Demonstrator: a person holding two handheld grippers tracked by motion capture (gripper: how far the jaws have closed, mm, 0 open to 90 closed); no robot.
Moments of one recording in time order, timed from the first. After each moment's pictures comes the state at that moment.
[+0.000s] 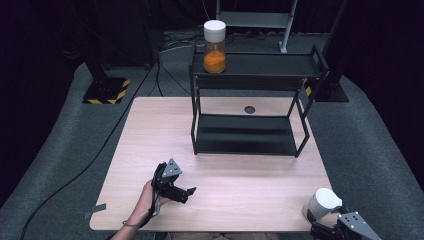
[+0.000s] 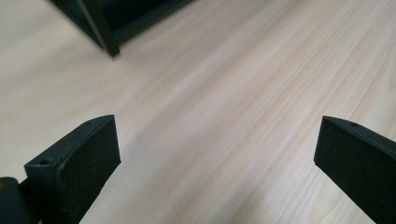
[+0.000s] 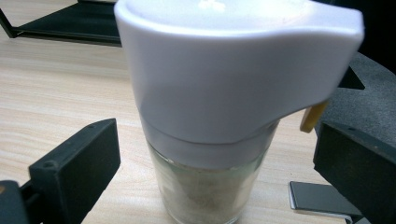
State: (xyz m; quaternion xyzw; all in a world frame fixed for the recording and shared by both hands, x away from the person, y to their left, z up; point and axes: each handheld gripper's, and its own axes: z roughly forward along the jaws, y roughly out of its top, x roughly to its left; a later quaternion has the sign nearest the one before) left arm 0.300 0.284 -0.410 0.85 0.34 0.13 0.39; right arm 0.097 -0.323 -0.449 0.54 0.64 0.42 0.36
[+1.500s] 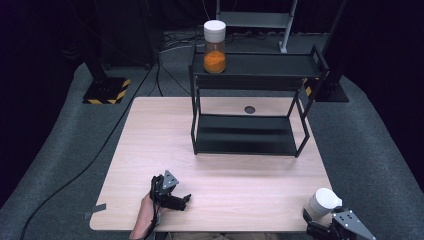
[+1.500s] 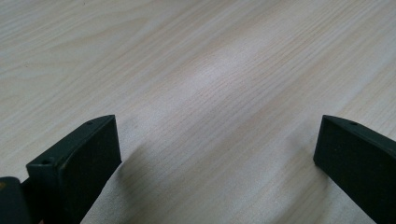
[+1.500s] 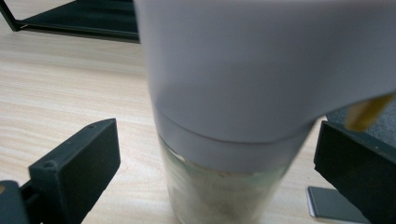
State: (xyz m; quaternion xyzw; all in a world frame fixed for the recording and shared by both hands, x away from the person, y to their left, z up) left arm 0.281 0.275 -0.442 0.84 0.38 0.18 0.36; right arm 0.104 -0.318 -0.460 0.53 0.64 0.42 0.36
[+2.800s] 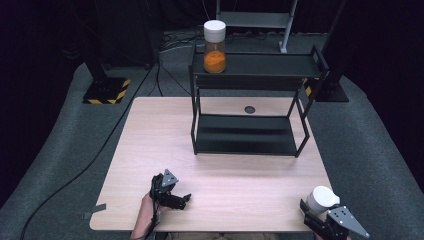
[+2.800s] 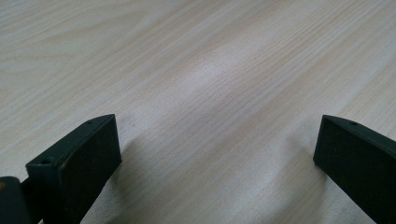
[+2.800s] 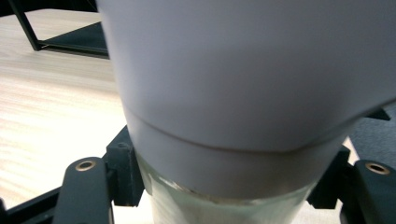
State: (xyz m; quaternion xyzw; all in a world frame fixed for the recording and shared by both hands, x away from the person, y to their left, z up) left arm 0.288 0.279 -0.441 0.84 0.38 0.16 0.36; right arm 0.119 -0.320 -0.477 0.49 0.64 0.46 0.37
